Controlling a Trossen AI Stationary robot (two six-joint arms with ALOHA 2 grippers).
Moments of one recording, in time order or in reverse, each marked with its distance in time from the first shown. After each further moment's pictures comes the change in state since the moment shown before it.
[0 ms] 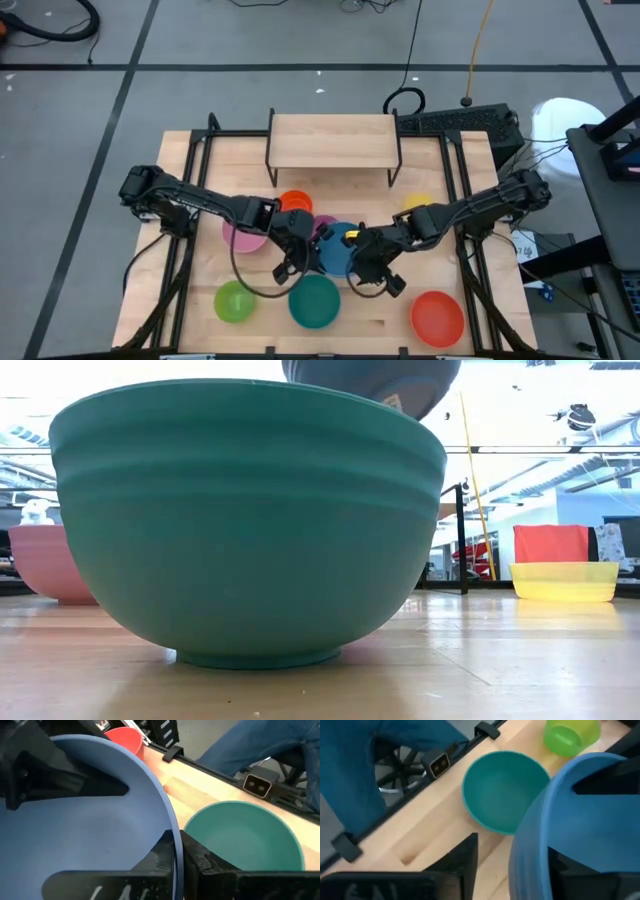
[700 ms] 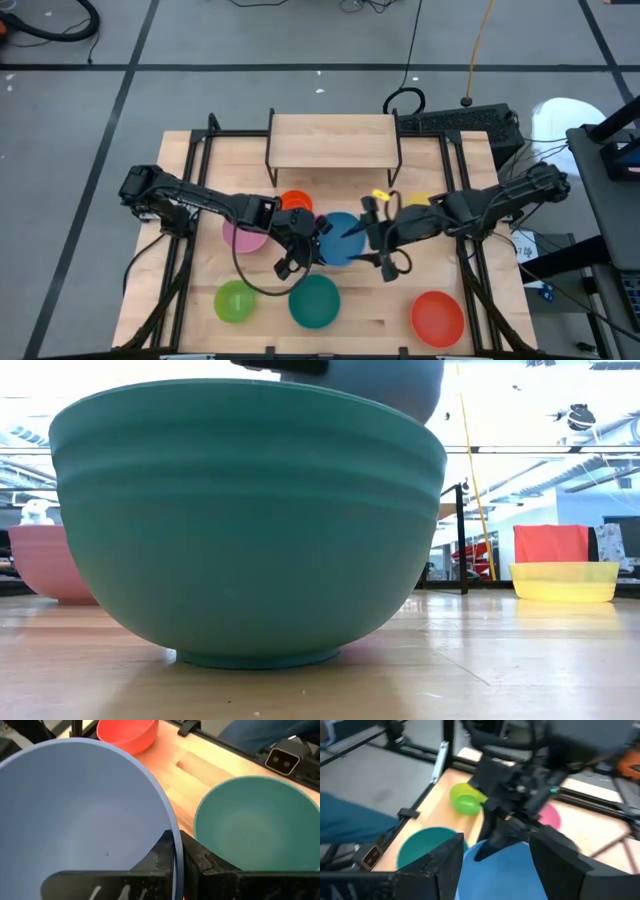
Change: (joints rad) left arm 0.012 -0.001 0.000 -0.067 -0.094 0.003; right arm 0.024 -0.210 -0.019 0.199 0.428 0.237
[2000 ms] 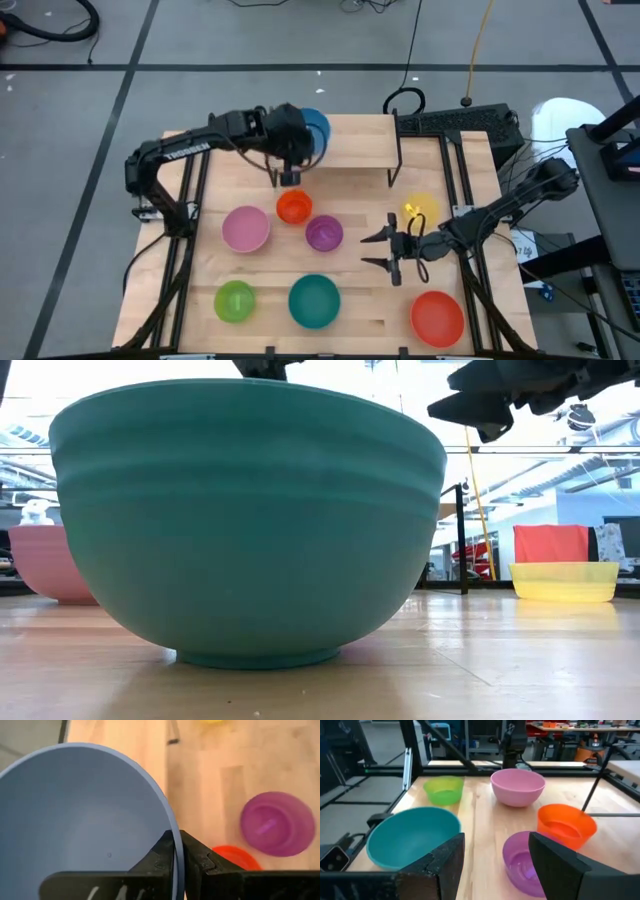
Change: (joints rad) left arm 0.500 -0.007 0.427 -0.592 -0.255 -0.236; right arm 0.135 -0.135 -0.842 0.884 0.306 0.231
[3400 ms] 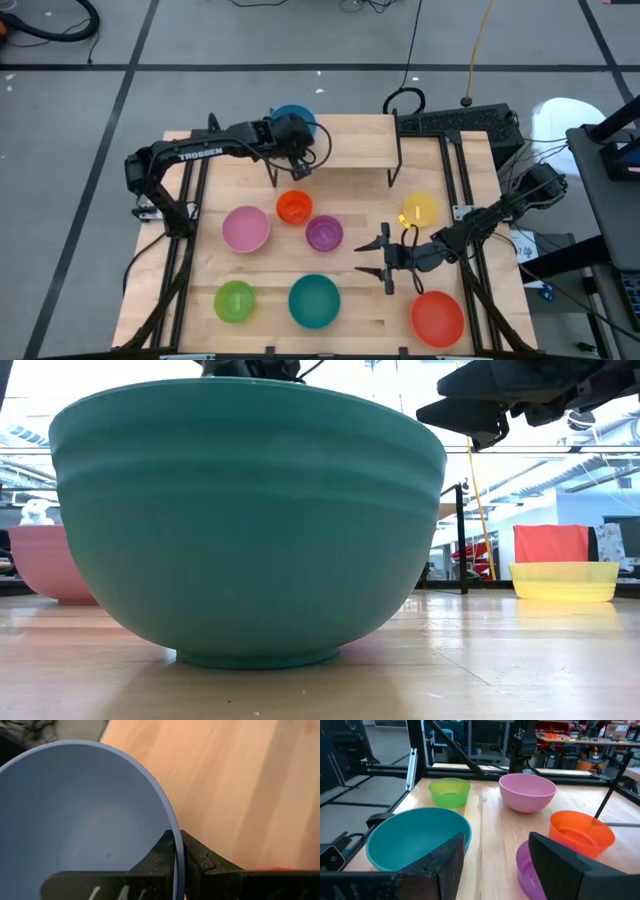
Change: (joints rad) left arm 0.057 0.004 -0.281 0.284 -0.232 -0.221; right arm 0.044 0.178 0.000 0.233 0.052 -0.053
